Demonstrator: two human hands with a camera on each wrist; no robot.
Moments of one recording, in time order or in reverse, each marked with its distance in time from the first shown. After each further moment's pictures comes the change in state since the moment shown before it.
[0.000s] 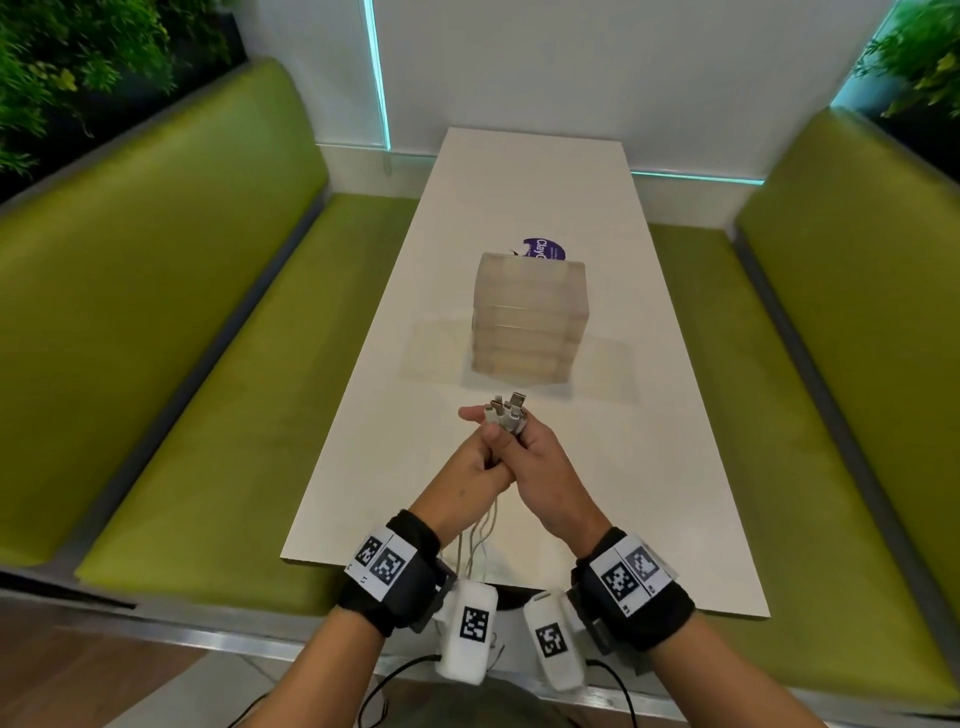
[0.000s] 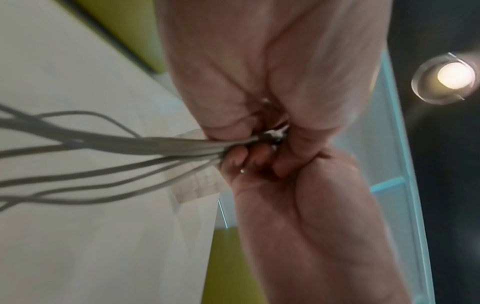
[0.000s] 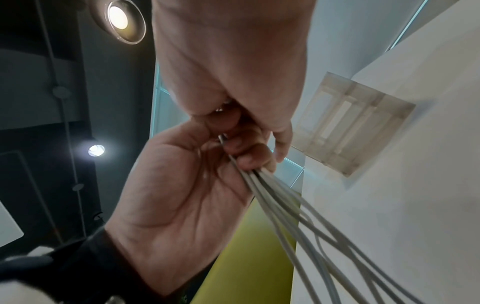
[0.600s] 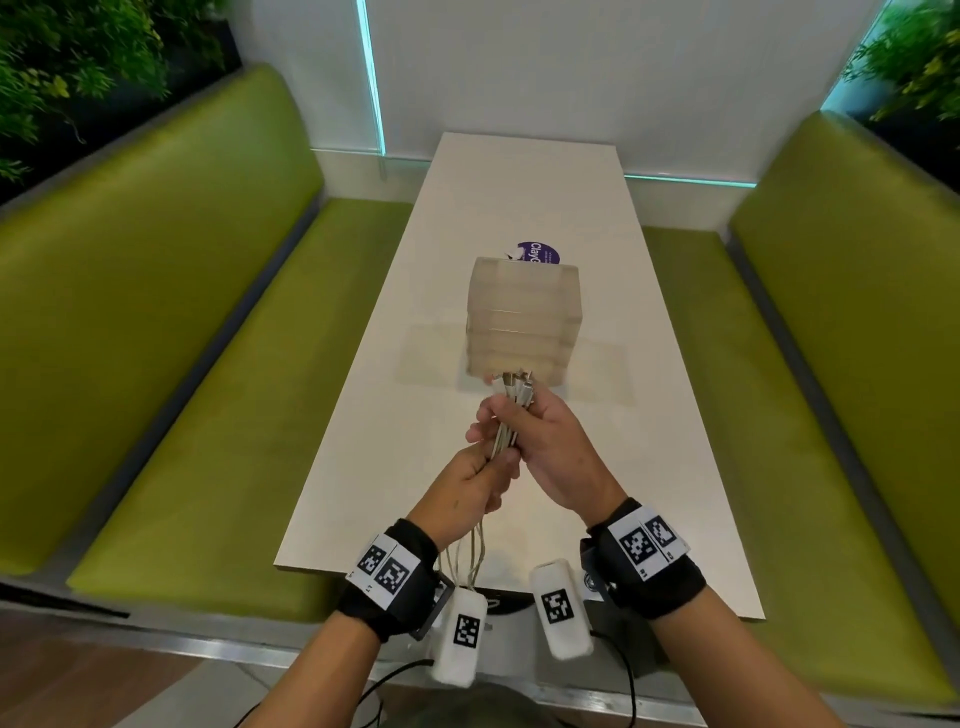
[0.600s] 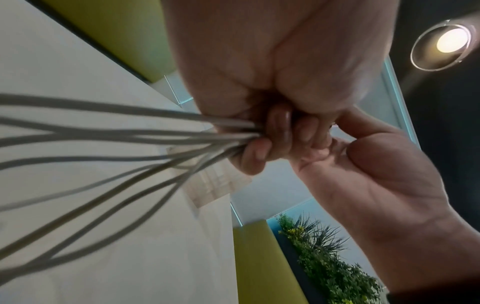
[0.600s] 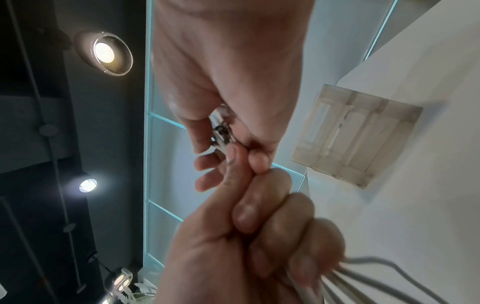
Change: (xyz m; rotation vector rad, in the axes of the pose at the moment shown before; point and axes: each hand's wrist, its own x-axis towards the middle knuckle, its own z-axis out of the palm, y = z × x) left_hand 0.003 -0.014 0.000 -0.082 -0.006 -0.038; right_hand 0.013 -0.034 -0.015 0.343 -0.066 0.076
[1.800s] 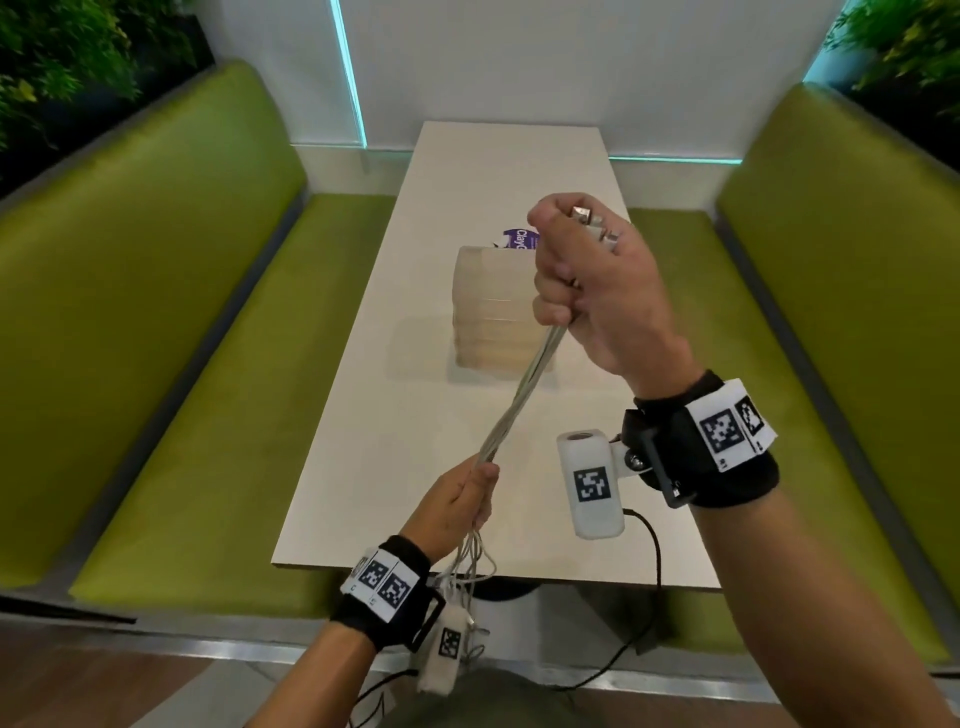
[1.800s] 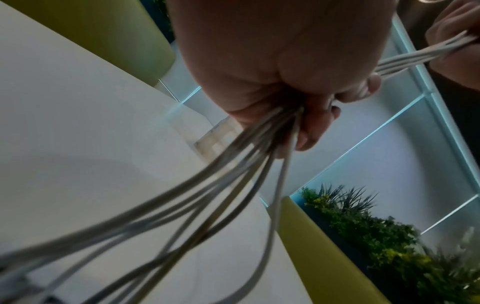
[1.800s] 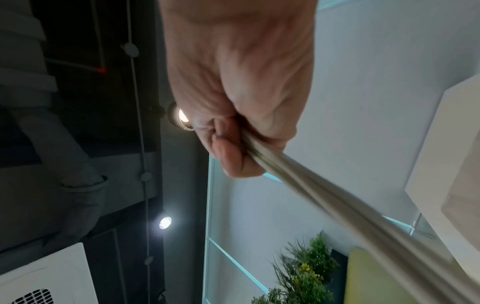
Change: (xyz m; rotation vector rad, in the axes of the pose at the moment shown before) left_hand -0.010 -0.045 -0.008 0.247 -0.002 0.095; right_hand 0.006 -0.129 0.016 -0.065 0.018 -0.274
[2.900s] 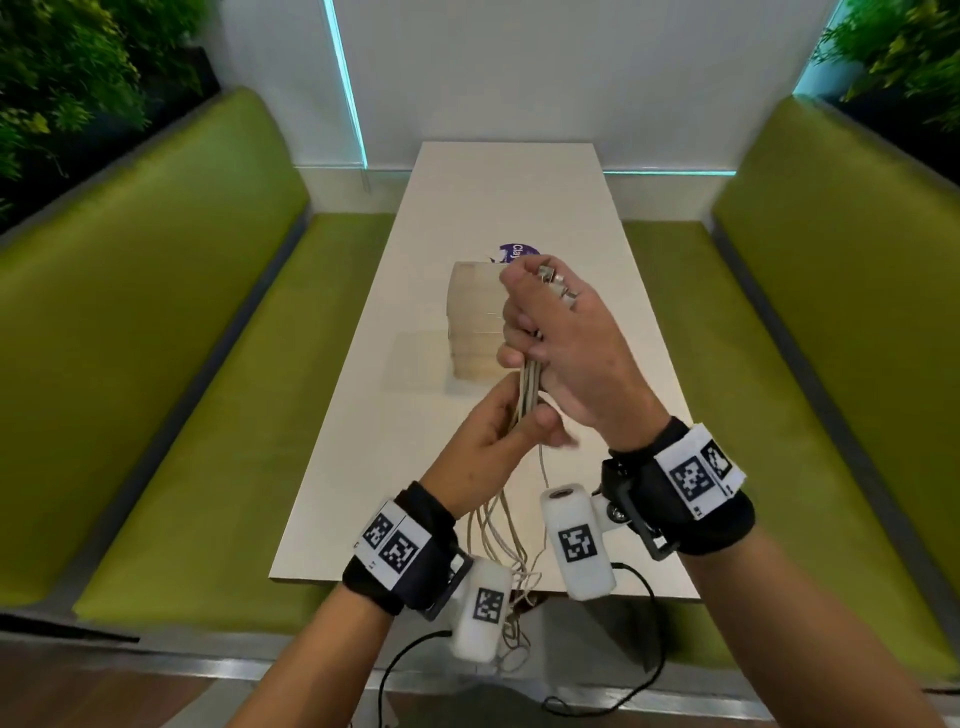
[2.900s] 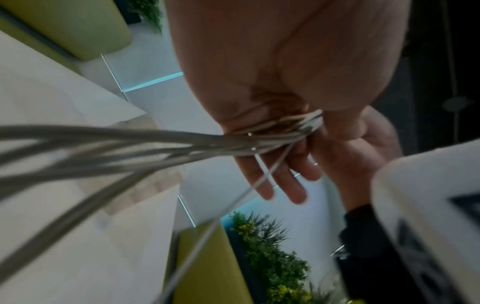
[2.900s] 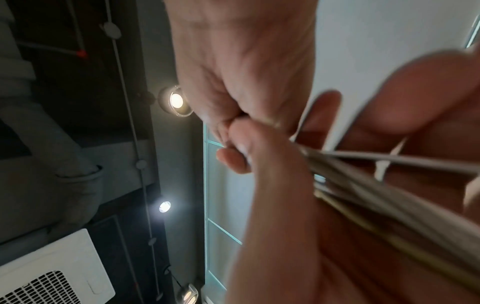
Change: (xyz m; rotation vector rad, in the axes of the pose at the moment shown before) left_hand 0.026 0.117 0.014 -0.152 -0.049 0.217; right_hand -0.018 0.020 0.006 0.074 0.040 0.057
